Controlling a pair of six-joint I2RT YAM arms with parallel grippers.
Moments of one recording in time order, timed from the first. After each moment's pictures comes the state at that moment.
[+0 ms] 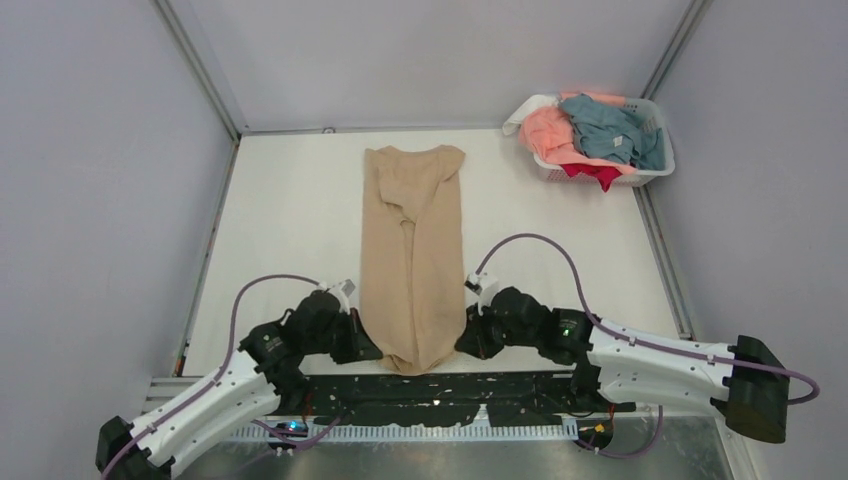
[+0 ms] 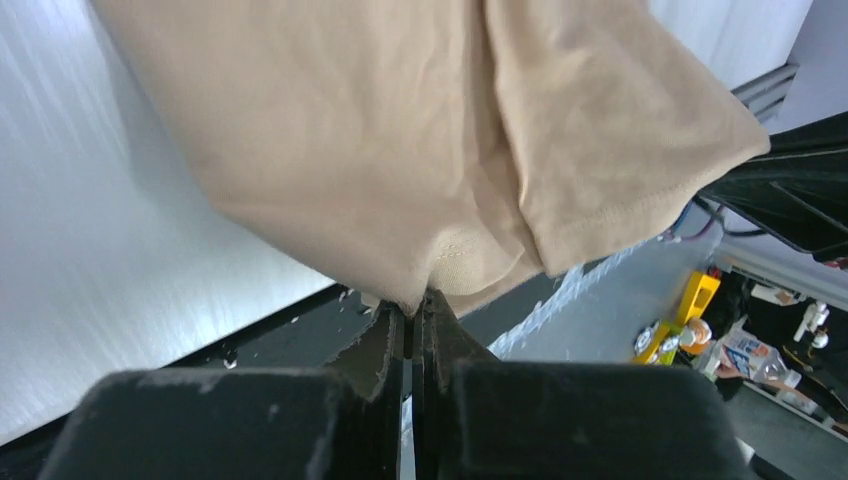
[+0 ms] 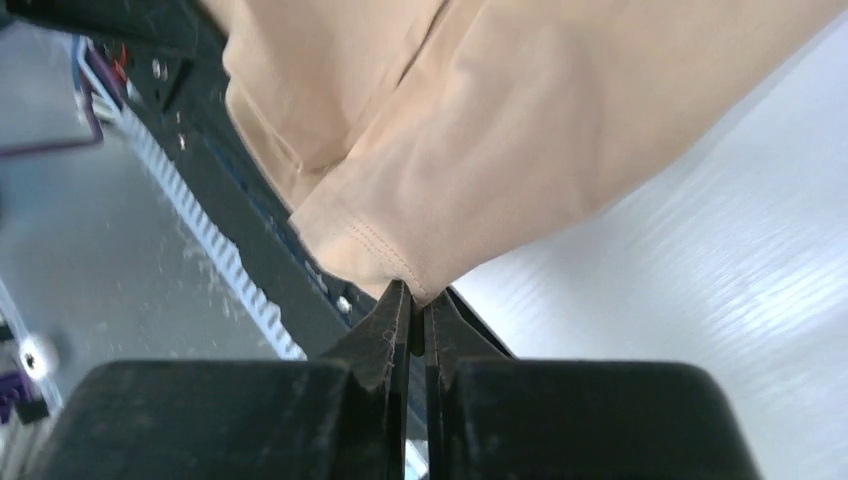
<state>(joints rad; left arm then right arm) -0.78 0.48 0.27 -0.62 0.26 -1.00 1.13 0.87 0.42 -0.23 -0.09 0.63</state>
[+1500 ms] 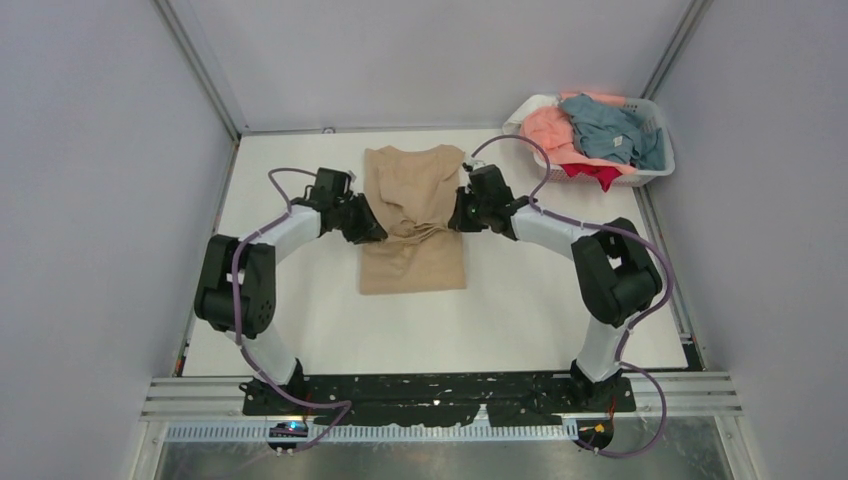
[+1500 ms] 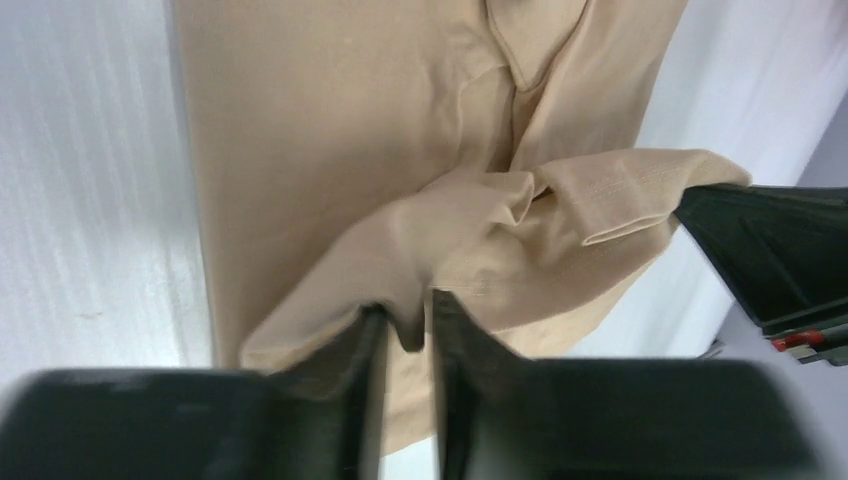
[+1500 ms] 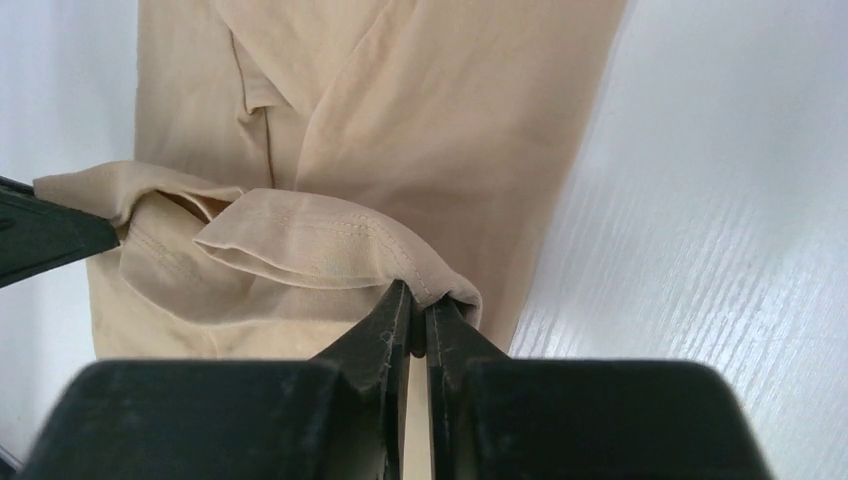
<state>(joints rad) -0.25 1.71 1.07 -0.31 0.35 -0.65 0.50 1.80 1.16 -0.10 -0.11 0.45</state>
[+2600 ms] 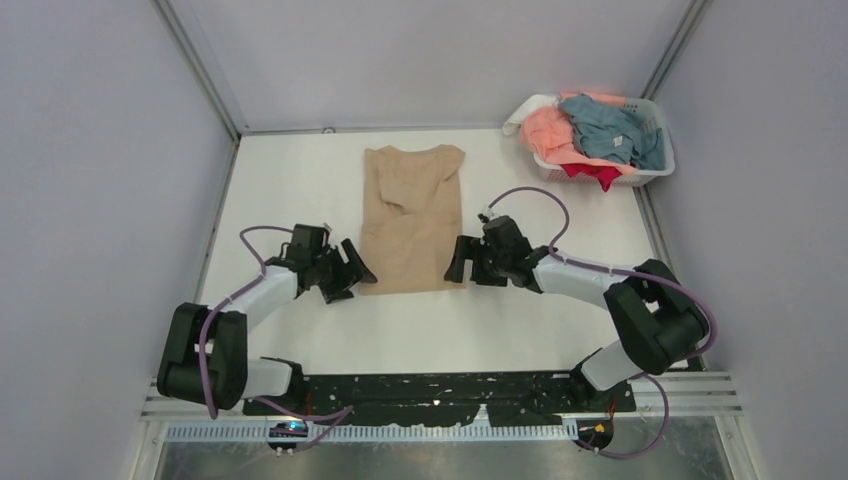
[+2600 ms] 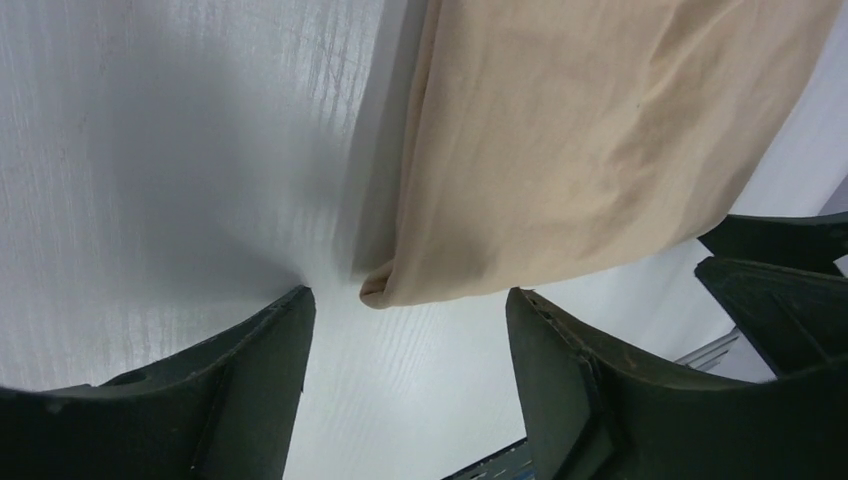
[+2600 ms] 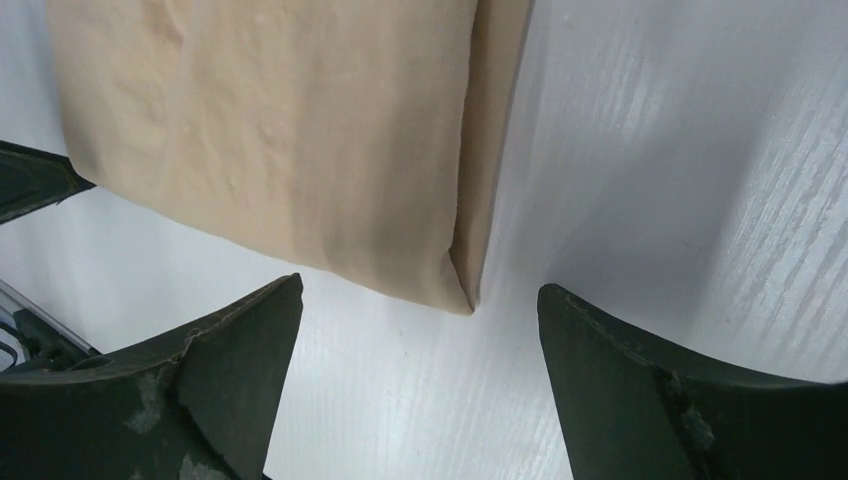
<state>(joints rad) -0.21 1.32 0.59 -0.28 0.33 -0.72 0.58 1.51 0.73 -0.06 -0.16 0.63</state>
